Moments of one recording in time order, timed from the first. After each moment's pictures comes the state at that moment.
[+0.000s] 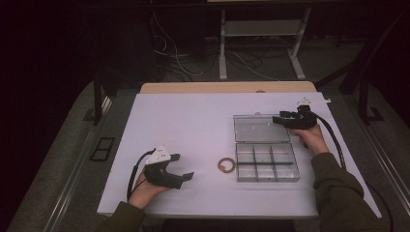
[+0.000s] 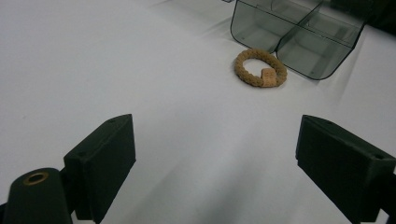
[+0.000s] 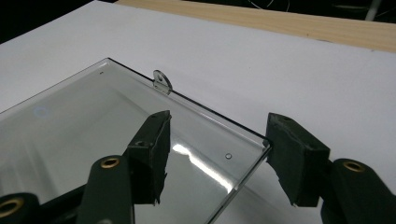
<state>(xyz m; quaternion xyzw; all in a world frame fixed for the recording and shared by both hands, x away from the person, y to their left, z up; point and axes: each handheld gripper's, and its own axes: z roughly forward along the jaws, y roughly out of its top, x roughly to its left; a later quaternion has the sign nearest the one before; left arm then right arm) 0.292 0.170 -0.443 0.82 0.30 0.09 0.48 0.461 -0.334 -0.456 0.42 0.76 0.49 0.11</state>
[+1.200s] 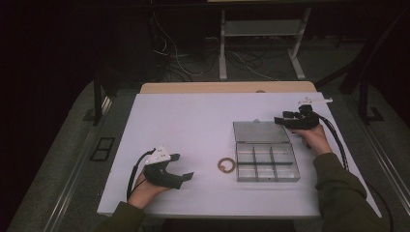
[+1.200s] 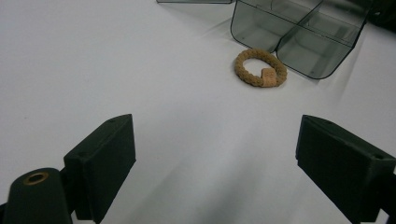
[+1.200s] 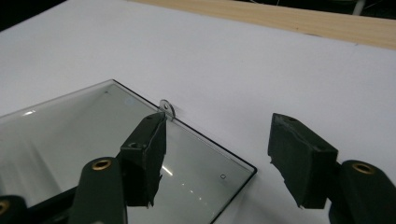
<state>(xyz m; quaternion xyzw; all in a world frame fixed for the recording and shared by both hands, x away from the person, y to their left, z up) 0.292 0.170 -0.443 0.82 0.30 0.09 0.48 0.453 -0.338 -0.446 0.43 0.76 0.48 0.12</state>
